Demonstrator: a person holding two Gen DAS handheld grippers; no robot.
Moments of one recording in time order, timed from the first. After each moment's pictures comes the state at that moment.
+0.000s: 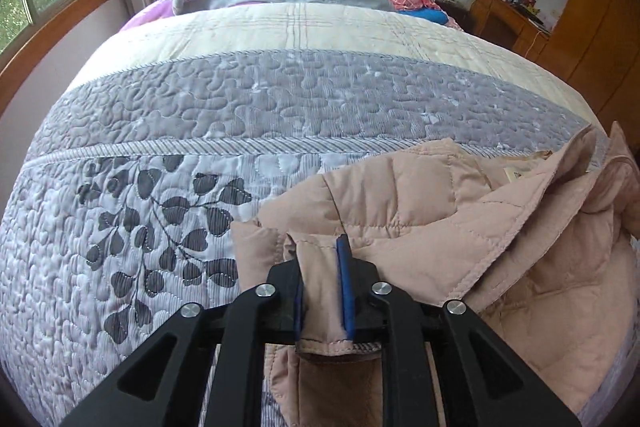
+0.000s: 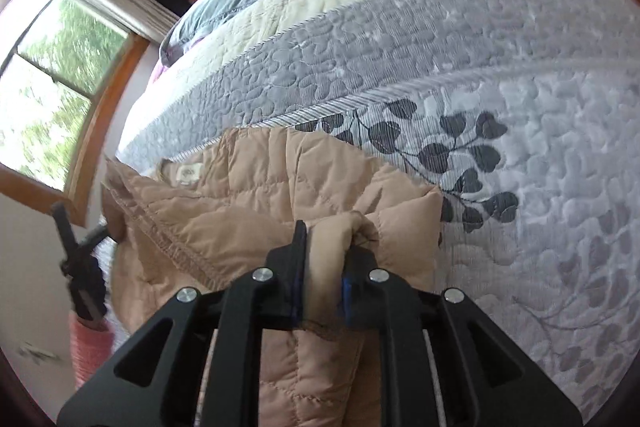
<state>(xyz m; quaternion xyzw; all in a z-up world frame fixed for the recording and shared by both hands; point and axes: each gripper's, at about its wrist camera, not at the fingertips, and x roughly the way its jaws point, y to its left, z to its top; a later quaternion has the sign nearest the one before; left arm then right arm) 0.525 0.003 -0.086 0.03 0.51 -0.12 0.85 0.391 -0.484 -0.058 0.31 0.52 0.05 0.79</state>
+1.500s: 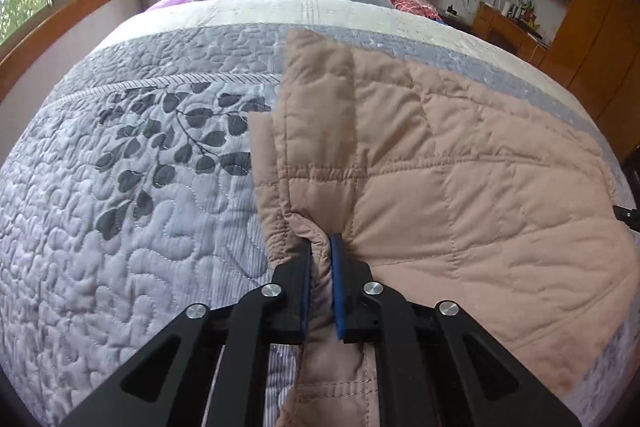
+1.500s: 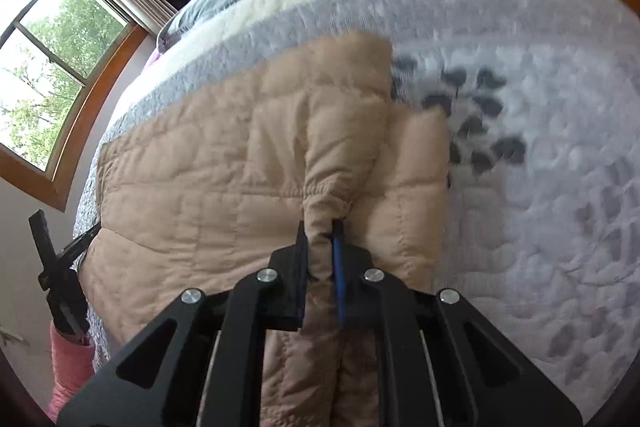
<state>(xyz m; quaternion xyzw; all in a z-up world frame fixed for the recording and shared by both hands) 0.452 0.026 -0.114 0.01 0.48 -0.11 0.87 0.359 -0.441 -0.102 0.23 0.52 0.02 0.82</state>
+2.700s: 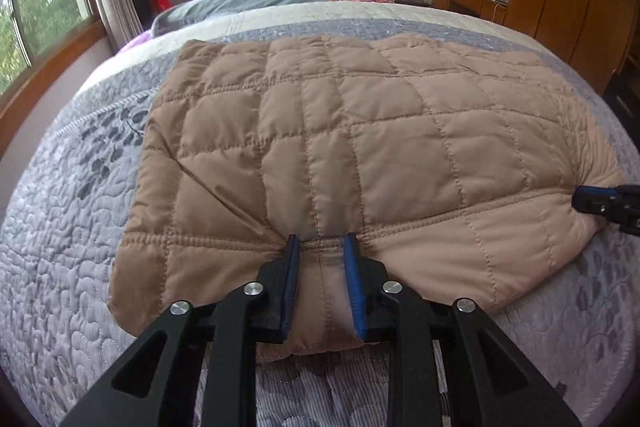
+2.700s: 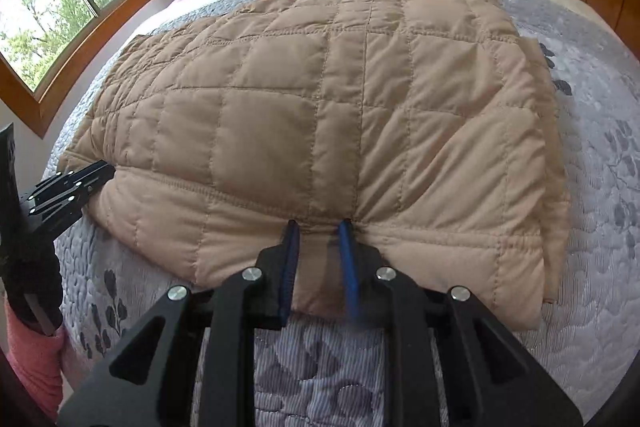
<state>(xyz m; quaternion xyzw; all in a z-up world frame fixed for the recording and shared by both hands) 0.351 -0.059 -0.113 0.10 0.45 -0.14 0.88 0.293 -0.300 -0.106 0.10 0.52 0.02 0.85</state>
